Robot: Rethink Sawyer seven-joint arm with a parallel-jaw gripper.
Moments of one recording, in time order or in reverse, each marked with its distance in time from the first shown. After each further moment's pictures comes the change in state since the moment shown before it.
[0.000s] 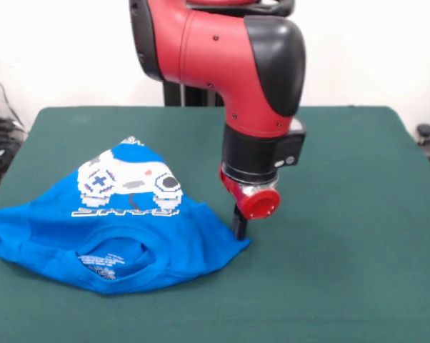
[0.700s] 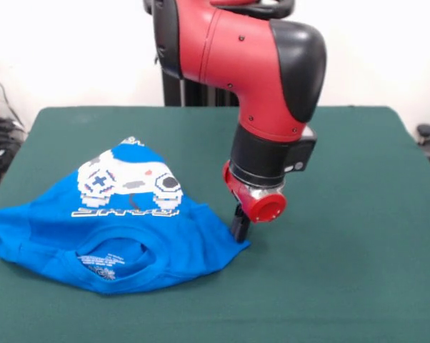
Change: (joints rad) arm 0.105 0.055 -0.120 -0.053 0.062 0.005 0.000
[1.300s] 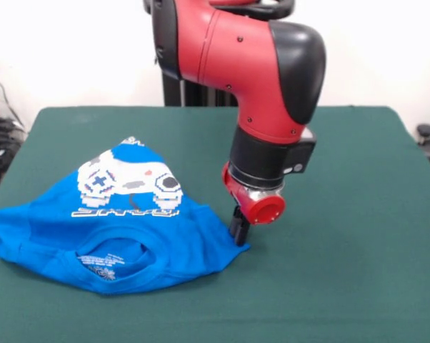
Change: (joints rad) arm -0.003 0.004 -0.002 -0.007 0.016 0.004 0.000
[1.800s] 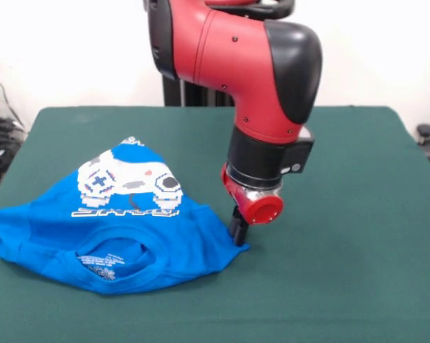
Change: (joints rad) arm -0.019 -0.010 0.019 0.010 0.005 0.002 0.000
